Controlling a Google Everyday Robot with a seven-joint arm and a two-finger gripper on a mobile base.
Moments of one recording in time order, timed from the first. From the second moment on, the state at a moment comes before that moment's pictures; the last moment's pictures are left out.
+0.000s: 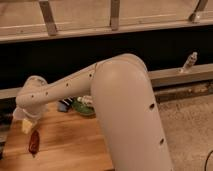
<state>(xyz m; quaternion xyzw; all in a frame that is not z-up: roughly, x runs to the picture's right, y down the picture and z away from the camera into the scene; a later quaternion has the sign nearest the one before) -0.349 0.157 0.723 -0.33 -0.08 0.27 0.90</state>
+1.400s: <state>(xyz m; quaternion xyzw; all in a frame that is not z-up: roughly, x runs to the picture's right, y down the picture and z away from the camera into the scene) -0.354 0.207 0.746 -0.39 -0.06 0.28 0.88</state>
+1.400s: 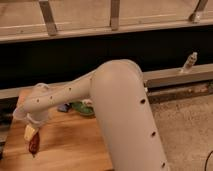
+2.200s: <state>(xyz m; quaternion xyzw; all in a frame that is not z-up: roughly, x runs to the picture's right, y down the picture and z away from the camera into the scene) -0.386 0.232 0.763 -0.37 0.01 0.26 0.89</state>
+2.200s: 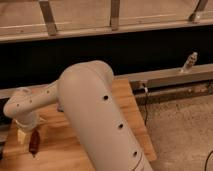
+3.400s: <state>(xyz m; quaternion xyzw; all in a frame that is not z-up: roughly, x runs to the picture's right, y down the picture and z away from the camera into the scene) -0.384 0.268 0.774 -0.38 0.04 0.27 0.88</state>
